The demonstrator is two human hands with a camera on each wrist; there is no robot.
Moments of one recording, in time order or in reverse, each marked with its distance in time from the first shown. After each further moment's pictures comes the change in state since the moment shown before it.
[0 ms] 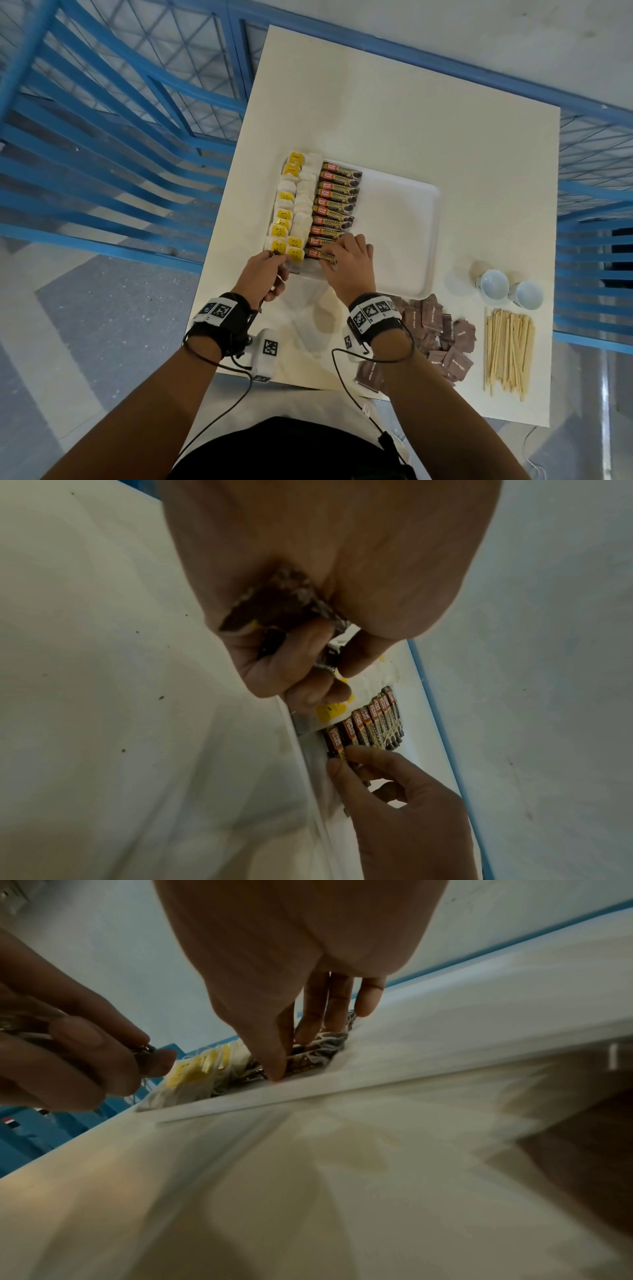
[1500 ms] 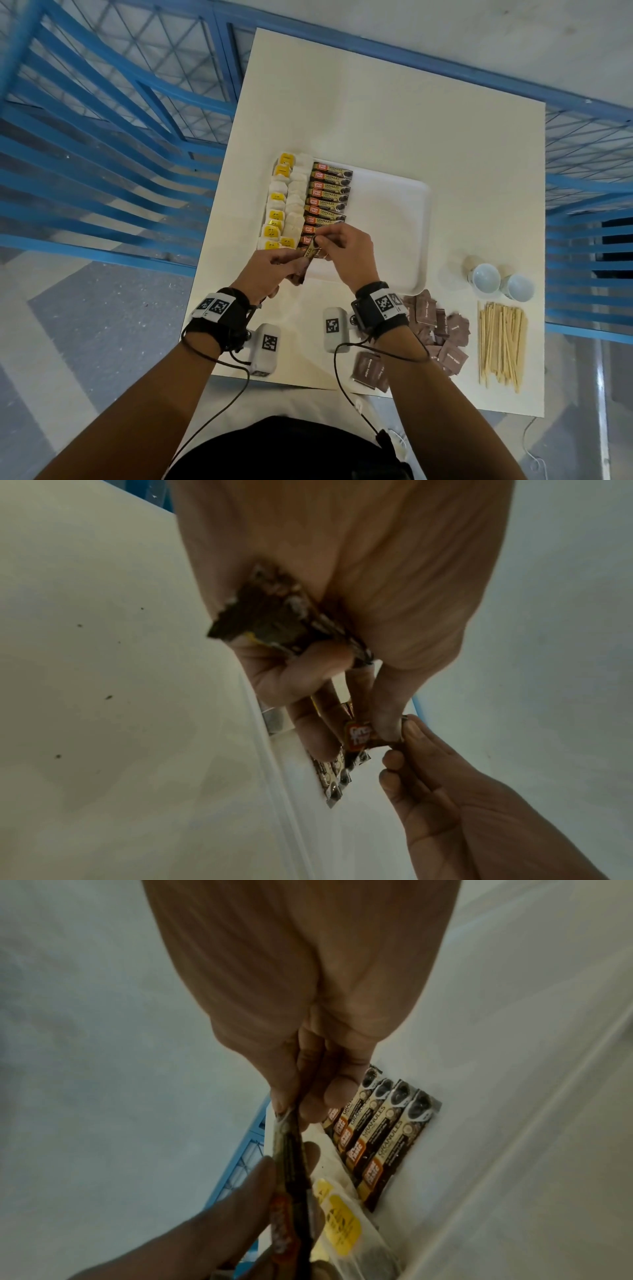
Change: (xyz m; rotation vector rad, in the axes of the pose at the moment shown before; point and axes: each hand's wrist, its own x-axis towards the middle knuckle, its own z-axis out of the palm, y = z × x) left_hand -0.010 0.011 0.012 0.149 -0.160 0.223; right_hand 0.018 -0.020 -0.049 0.900 -0.057 0.351
